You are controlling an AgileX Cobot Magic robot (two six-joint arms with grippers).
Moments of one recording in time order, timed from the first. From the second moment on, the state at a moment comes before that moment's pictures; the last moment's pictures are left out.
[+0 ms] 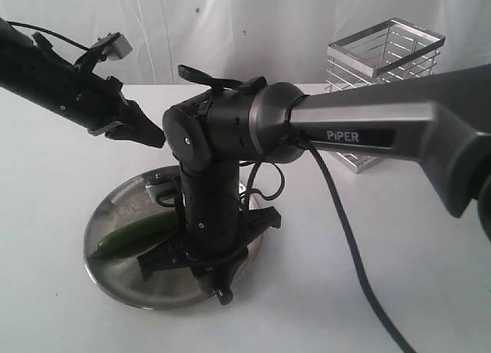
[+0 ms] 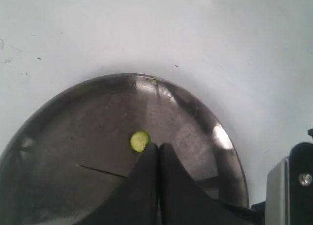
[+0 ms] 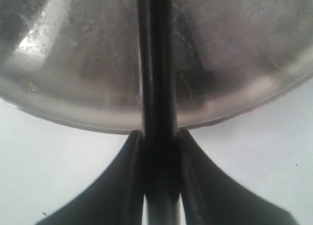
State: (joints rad) left arm -0.02 1.87 -1.36 -0.97 1.01 1.08; right arm 0.86 2.08 -1.54 0.09 1.12 0.34
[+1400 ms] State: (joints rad) left arm -0.02 1.93 -1.21 -1.20 0.93 1.17; right arm 0.87 2.10 -1.54 0.13 1.03 0.42
